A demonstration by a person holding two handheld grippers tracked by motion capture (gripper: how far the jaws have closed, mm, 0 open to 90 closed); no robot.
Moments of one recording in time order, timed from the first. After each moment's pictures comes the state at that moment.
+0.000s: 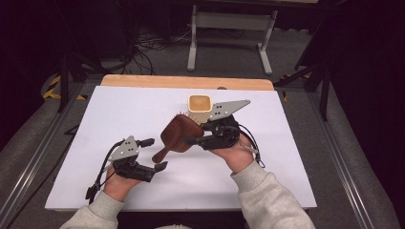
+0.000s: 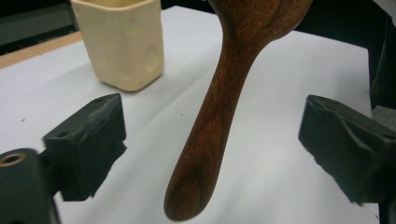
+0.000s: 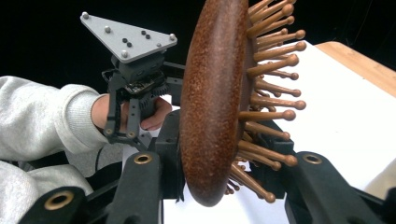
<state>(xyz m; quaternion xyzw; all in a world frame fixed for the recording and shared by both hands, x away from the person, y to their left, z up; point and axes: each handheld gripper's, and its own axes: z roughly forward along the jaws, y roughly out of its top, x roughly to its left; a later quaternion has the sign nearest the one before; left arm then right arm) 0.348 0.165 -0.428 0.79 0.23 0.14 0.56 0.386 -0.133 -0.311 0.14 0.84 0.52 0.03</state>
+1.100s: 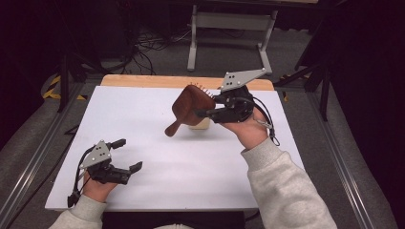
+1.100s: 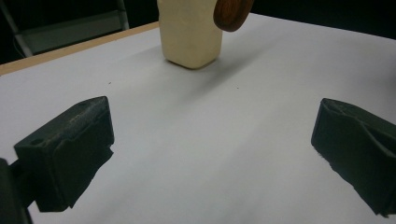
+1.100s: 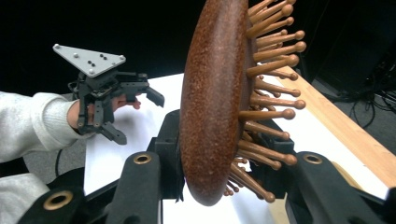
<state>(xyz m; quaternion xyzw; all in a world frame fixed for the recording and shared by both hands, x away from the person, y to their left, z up) 0.340 0.229 -0.449 0.76 0.28 0.18 0.56 0.410 -0.151 -0.243 0.14 0.85 0.50 0.10</state>
